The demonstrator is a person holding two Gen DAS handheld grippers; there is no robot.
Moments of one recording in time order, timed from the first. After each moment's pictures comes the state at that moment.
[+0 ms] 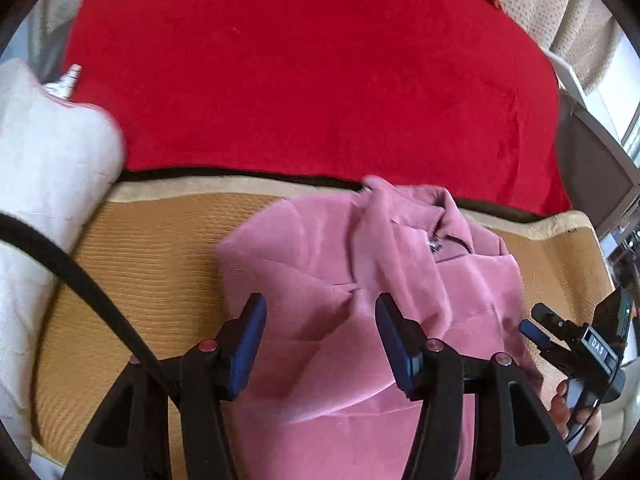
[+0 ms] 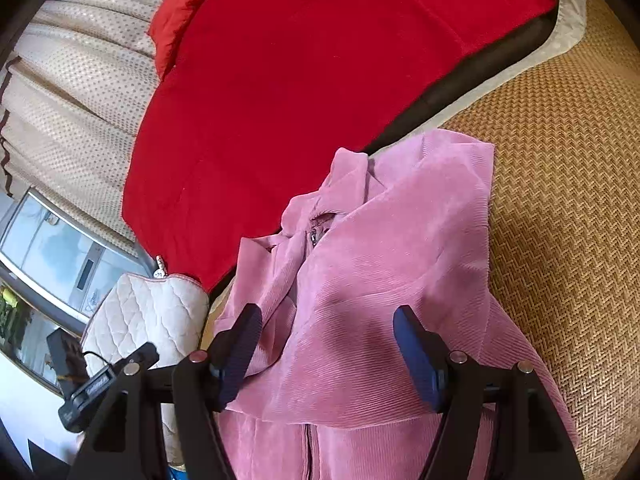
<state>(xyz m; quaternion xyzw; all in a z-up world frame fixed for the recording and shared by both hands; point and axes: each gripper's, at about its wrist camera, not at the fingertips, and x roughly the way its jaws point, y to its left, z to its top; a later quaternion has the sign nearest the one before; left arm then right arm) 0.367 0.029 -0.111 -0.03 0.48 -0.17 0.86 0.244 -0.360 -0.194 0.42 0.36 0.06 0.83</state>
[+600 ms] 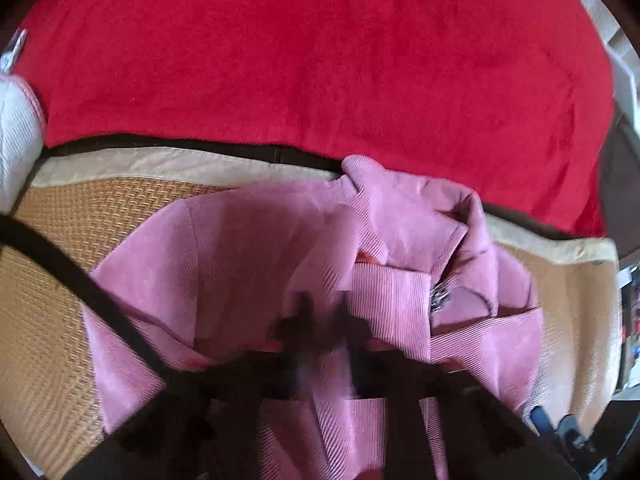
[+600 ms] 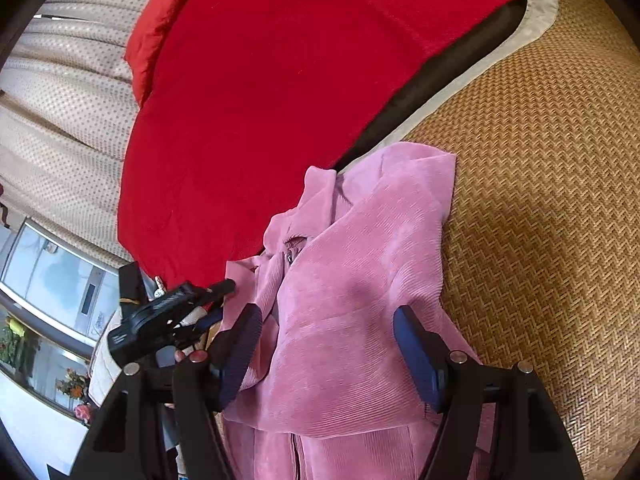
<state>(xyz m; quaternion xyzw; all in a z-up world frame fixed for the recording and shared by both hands) 0.450 -0.058 -0.162 -0.05 0.56 -0.14 0.81 0.239 -0.399 -0.199 0.45 0.36 0.04 0.81</state>
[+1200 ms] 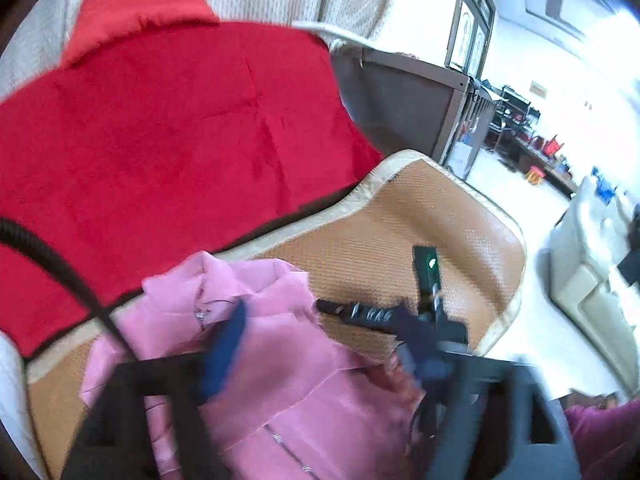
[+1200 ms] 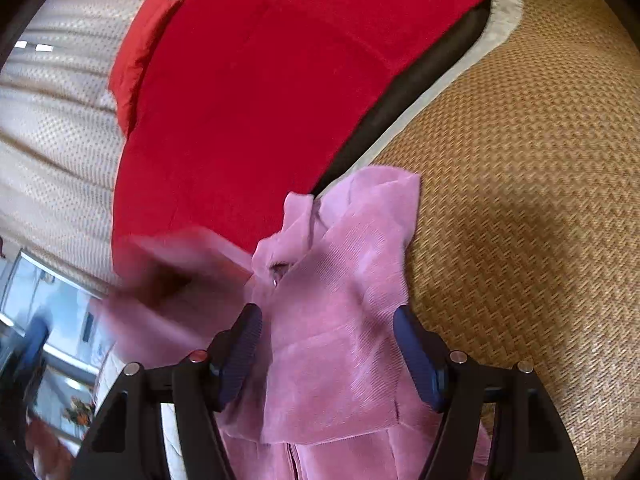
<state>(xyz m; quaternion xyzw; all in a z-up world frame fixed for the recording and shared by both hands) 0.226 -0.121 0.038 0.12 0.35 -0.44 0.82 0.222 -0.431 -0.201 0.50 0.34 0.00 0.80</state>
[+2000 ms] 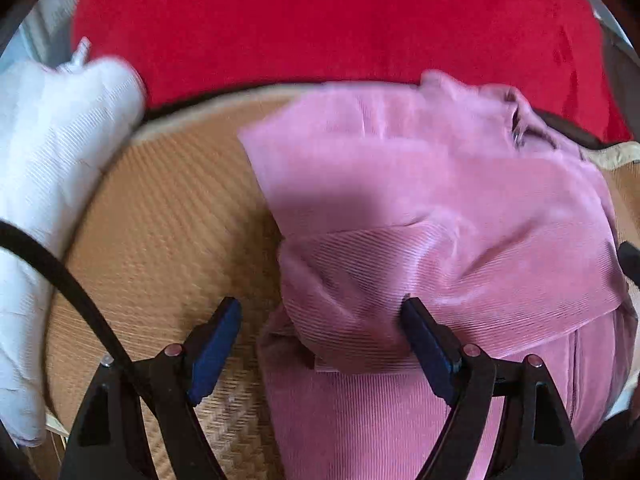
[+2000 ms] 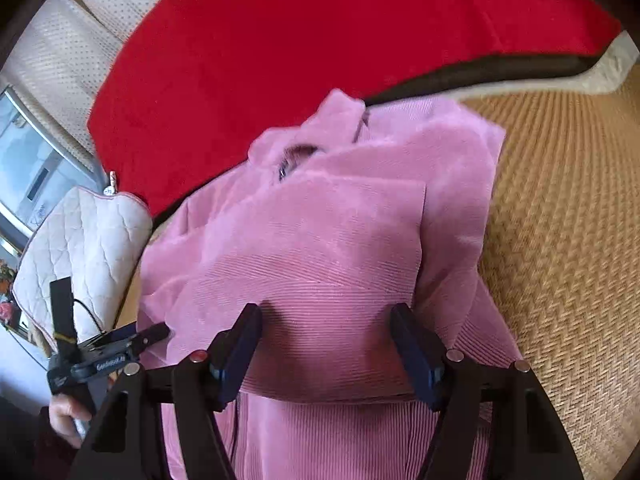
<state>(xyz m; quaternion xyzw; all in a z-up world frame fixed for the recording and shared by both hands) 0.296 0.058 -0.156 0.07 0.51 -0.08 0.85 0.253 -0.325 -0.196 0.25 0.44 0.04 0.86</state>
